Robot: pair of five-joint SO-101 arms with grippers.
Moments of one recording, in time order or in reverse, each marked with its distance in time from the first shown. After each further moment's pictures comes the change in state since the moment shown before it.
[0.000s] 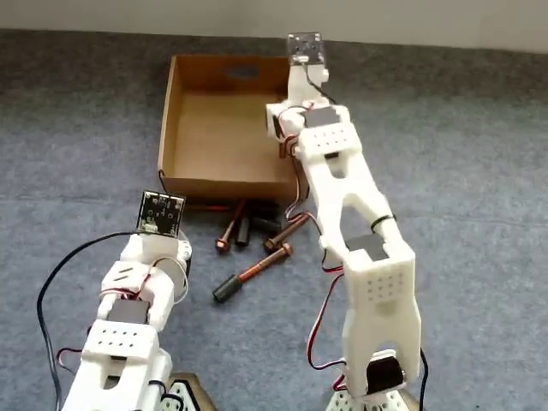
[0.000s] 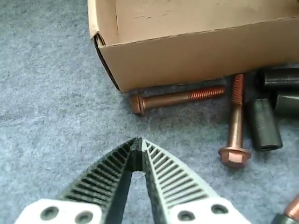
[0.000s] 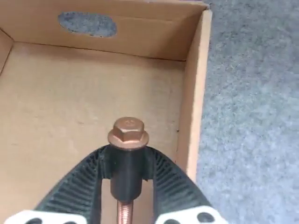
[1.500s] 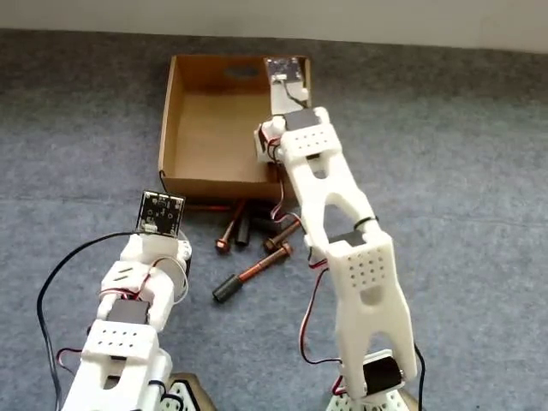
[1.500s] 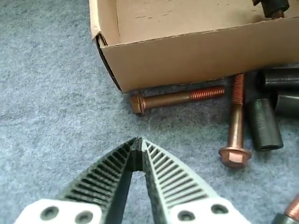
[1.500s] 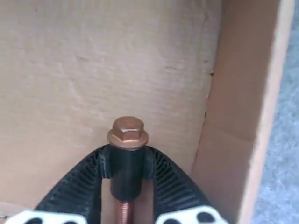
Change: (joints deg) left arm -0.1 0.0 0.0 0.0 0.0; right arm -3.1 12.4 -11.6 14.1 0.0
